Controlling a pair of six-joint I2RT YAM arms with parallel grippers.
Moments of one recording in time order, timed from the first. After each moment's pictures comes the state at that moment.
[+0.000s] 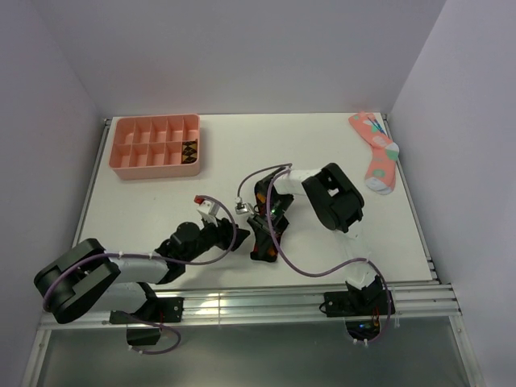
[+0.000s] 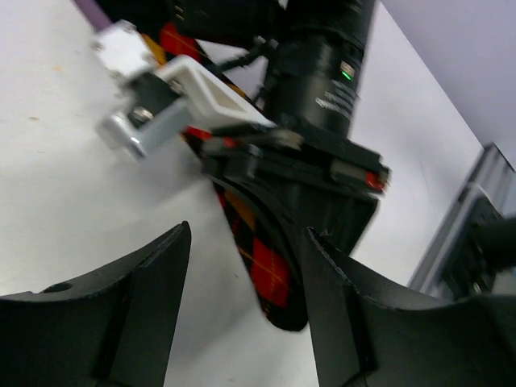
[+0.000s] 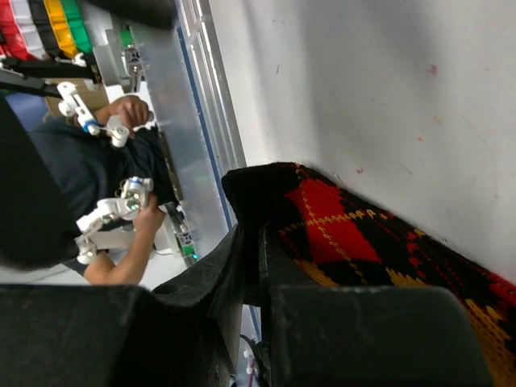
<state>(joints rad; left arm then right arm) -0.84 1.29 0.19 0.91 0.00 -0.55 0.62 2.22 1.39 -1.17 -1.07 -0.59</state>
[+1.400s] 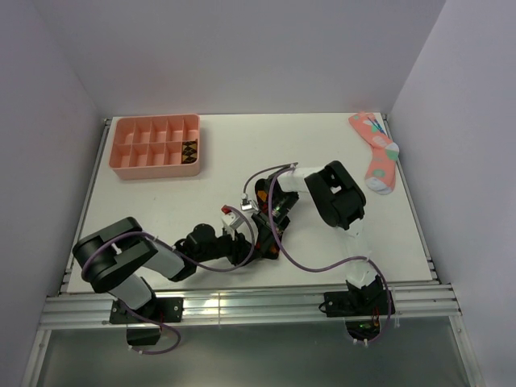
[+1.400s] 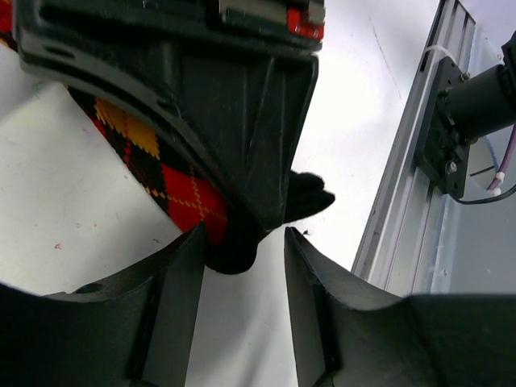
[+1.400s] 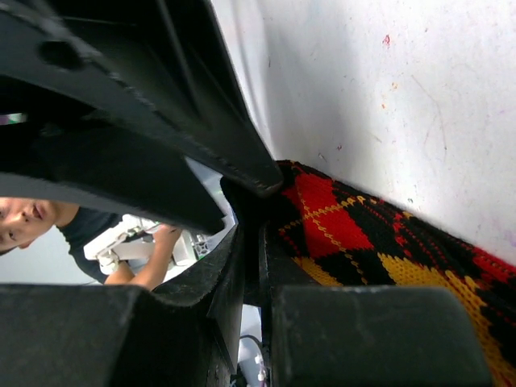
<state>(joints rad) -0.90 1.58 0.24 1.04 0.32 -0.47 0.57 2.23 1.38 -1.18 -1.10 -0.59</state>
